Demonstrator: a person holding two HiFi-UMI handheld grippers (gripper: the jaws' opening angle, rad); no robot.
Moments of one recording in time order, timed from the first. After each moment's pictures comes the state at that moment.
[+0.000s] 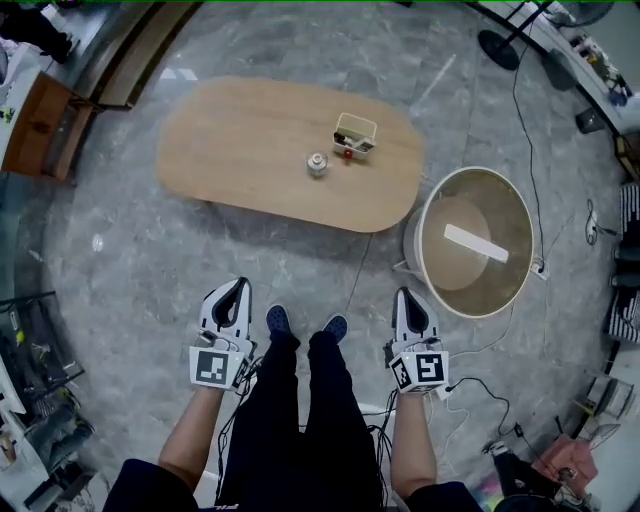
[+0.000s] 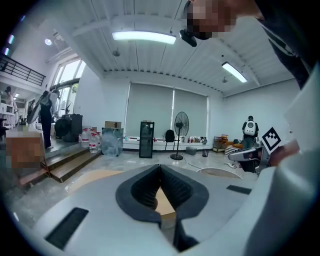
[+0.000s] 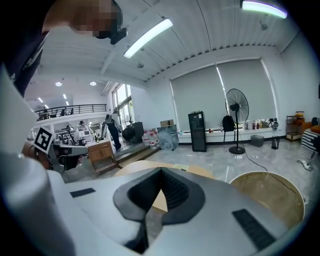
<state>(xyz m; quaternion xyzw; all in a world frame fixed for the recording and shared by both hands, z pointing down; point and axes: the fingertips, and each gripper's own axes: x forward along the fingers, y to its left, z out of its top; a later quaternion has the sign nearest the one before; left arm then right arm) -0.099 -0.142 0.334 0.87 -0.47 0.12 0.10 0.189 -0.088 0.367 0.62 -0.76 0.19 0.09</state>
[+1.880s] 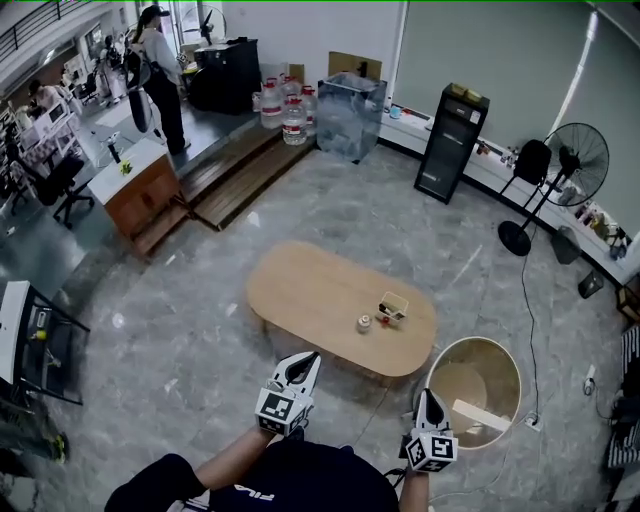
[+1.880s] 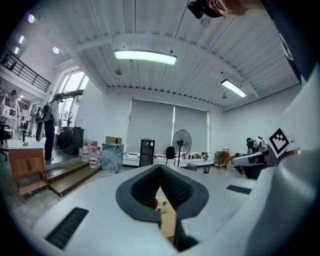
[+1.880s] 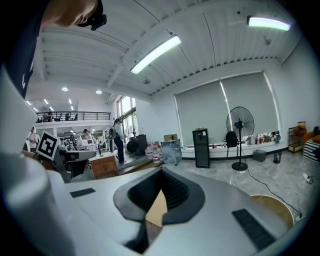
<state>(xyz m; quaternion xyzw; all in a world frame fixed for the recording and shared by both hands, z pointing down) -0.104 -0.132 0.117 0.87 -0.48 0.04 0.07 0.158 -0.069 0.141 0.63 -0.77 0.14 0.04</state>
